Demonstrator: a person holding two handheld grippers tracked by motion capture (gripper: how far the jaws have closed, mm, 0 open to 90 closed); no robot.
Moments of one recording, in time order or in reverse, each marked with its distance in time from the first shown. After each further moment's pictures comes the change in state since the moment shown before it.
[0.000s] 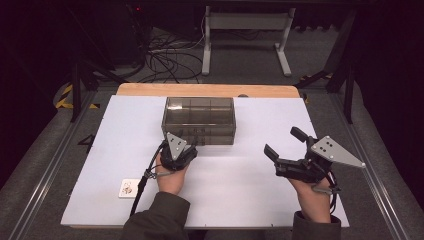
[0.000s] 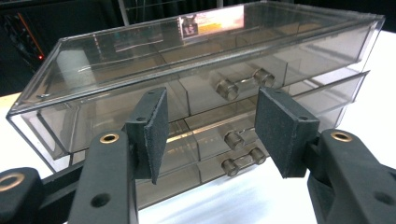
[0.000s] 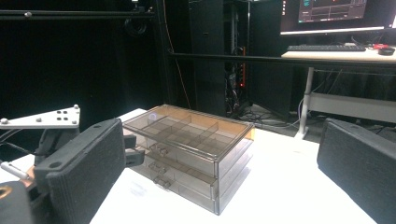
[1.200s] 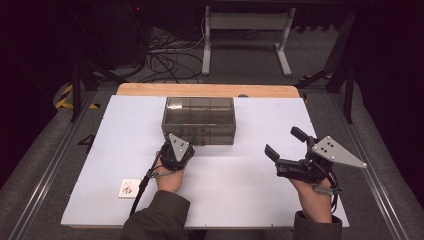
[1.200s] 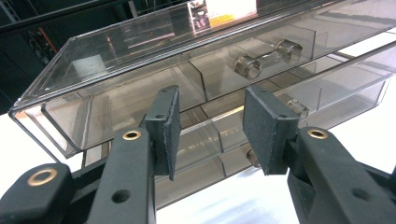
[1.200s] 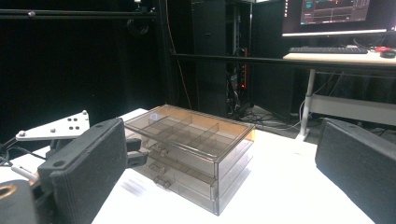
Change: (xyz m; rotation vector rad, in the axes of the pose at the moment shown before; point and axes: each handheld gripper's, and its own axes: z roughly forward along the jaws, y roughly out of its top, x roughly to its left) left arm 0.001 -0.010 0.008 0.010 0.060 0.101; right arm -0.001 0.000 -0.001 -0.005 0.008 -0.011
